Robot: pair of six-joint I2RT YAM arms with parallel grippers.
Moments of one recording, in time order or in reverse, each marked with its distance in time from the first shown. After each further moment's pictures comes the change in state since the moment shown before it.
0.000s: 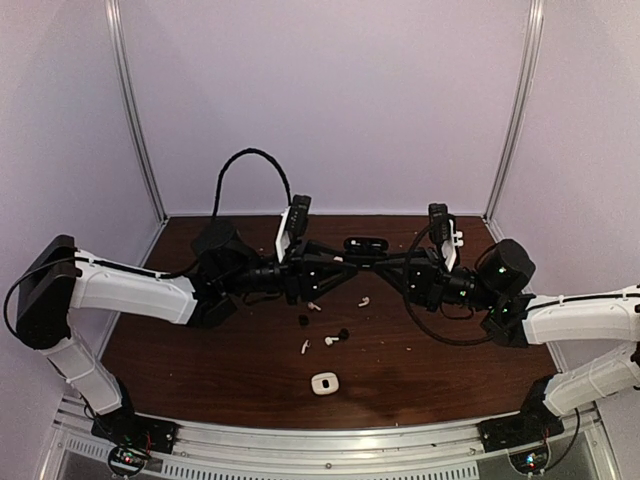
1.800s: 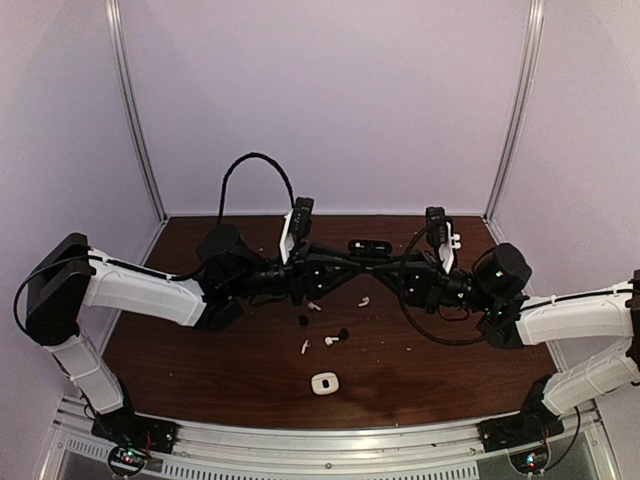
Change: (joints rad) left arm -0.006 0.057 0.007 0.096 0.003 -0.042; right arm -0.003 0.050 -0.015 0.091 -0.026 0.052
